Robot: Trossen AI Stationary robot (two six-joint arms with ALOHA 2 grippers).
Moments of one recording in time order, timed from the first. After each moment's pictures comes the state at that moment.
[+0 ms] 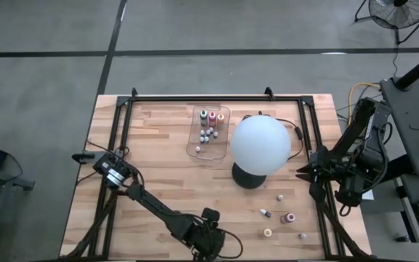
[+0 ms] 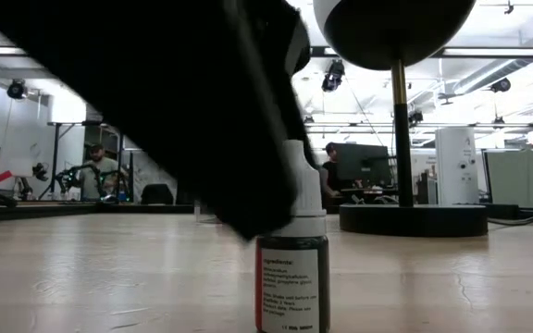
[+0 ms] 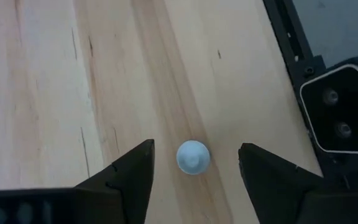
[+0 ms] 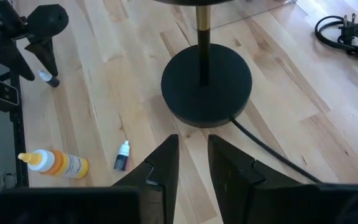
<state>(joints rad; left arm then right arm) -0.61 2.21 1.77 -0.59 -0.20 -0.31 1.08 0.93 1.04 -1.40 0.70 1.46</state>
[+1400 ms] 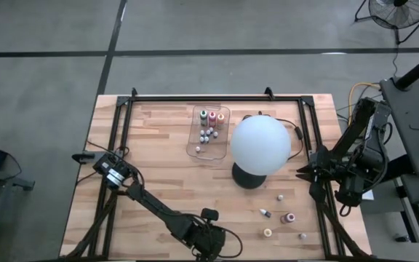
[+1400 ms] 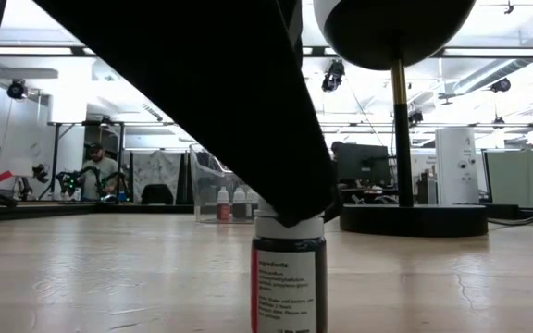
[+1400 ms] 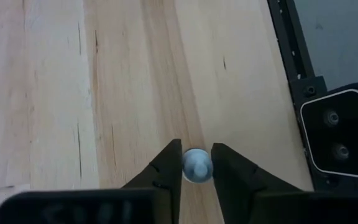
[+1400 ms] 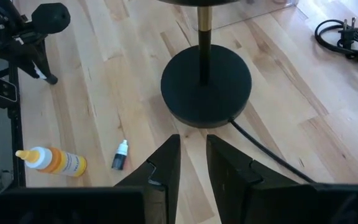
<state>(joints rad) -0.61 2.21 1.76 -0.56 -0.21 -0.41 1.08 0.93 1.04 -1.40 0.70 1.44</state>
